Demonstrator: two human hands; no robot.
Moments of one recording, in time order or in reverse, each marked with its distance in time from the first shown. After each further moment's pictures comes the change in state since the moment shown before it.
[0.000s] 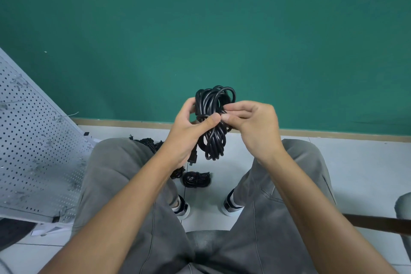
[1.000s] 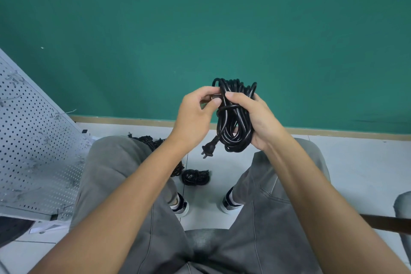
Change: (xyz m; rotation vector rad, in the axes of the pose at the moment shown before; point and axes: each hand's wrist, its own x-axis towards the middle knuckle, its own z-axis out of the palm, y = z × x) left_hand 0.021 0.019 0.018 0.523 0.101 0.200; right_hand 0.030 0.004 -0.006 0.497 -0.164 0.288
